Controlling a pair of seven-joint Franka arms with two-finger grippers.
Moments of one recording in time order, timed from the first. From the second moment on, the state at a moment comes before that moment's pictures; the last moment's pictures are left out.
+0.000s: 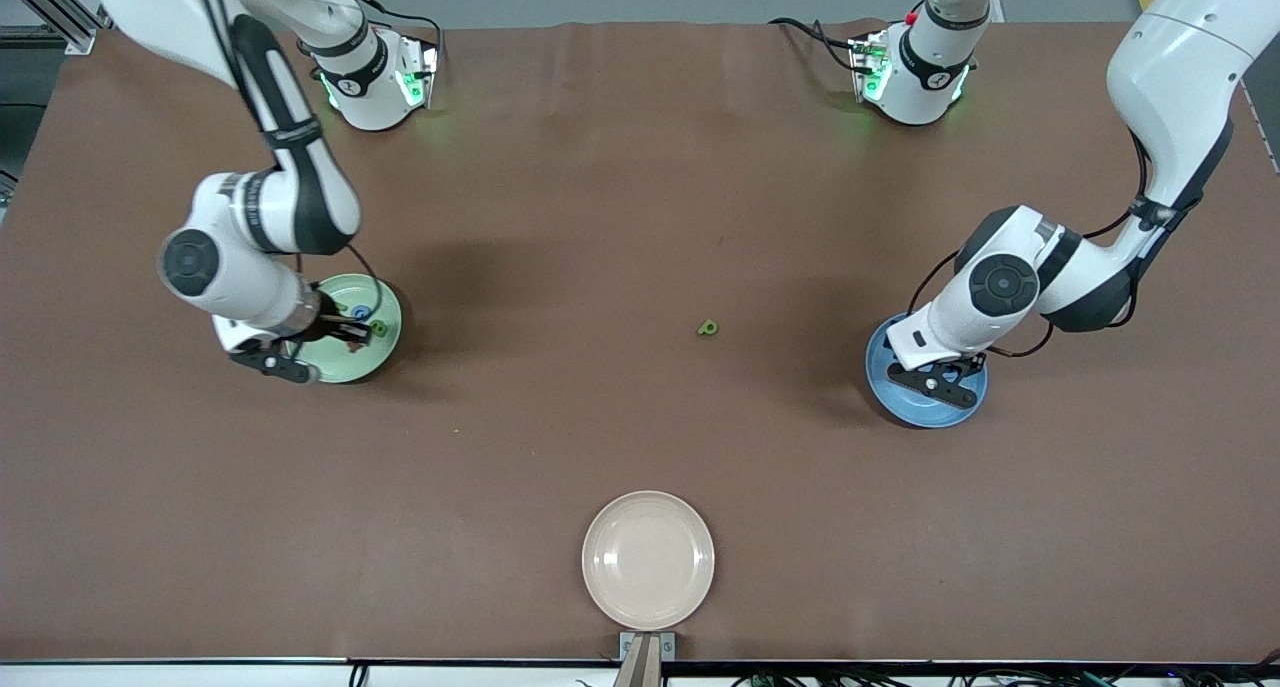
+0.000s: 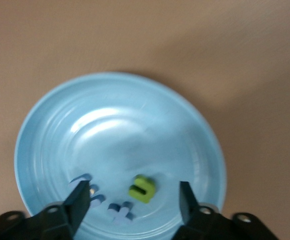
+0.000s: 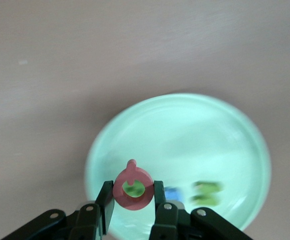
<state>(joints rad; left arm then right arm) 0.60 0.60 -0.88 -2.04 0.75 2.26 -0.26 0.31 0.27 -0.28 -2.22 0.19 2.38 0.18</state>
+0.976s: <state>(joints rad) 0.25 0.68 -0.96 -1.98 0.68 2.27 -0.30 0.27 0.35 -0.27 -2.33 0.19 2.58 0.10</state>
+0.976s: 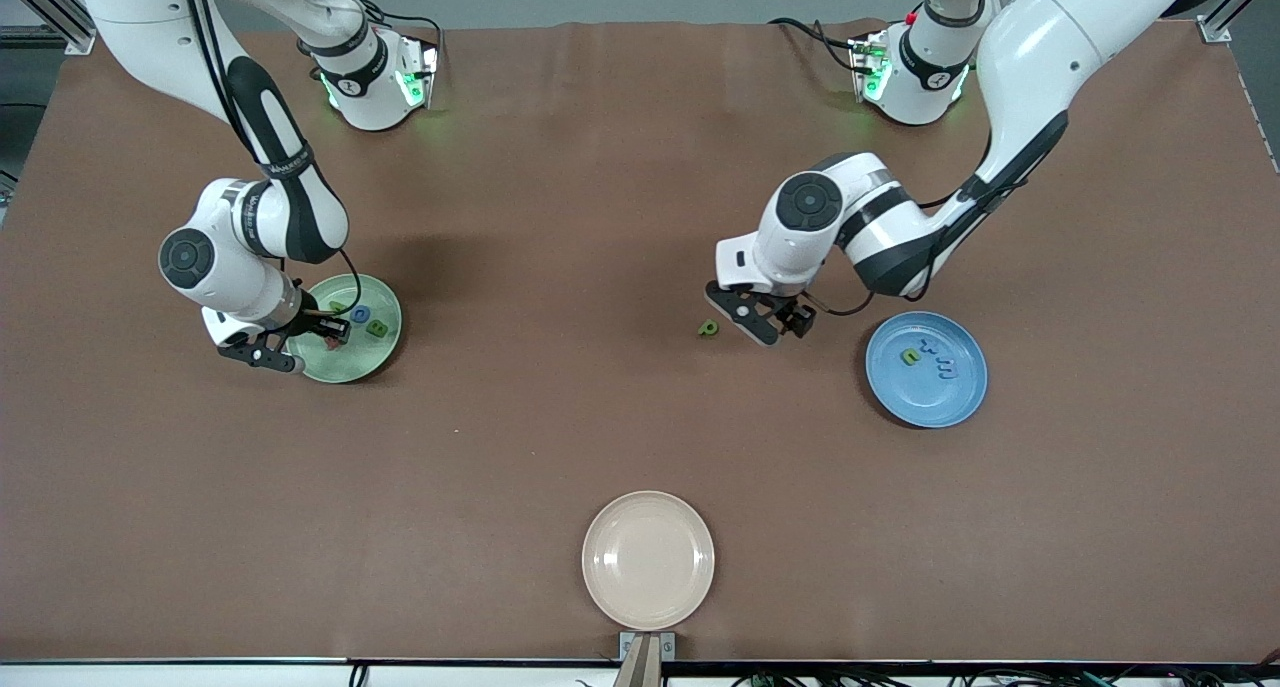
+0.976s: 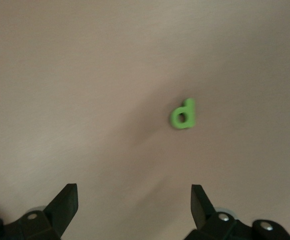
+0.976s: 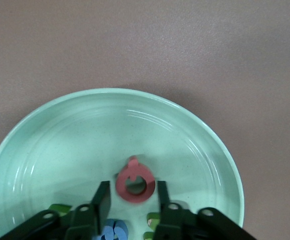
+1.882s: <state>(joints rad) 0.02 0.80 -0.77 -1.85 0.66 2.37 -0.28 0.18 0.30 -0.29 -1.79 0.09 1.83 -0.03</state>
